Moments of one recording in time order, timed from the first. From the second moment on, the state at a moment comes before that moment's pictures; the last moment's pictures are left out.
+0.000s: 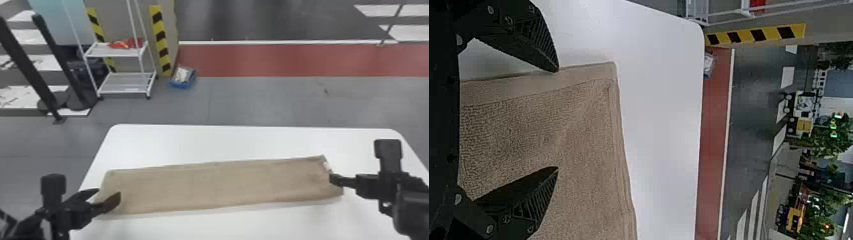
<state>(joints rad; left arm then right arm) 0.01 0.14 0.50 -1.21 -0.18 0.24 -0.74 -0.16 -0.09 -0.29 -1.37 0.24 0.72 0.45</state>
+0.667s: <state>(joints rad) -0.02 0.17 0.50 -1.16 -0.20 0.25 -0.77 -0.16 -0.09 -0.29 -1.36 0.24 0.72 0.45</state>
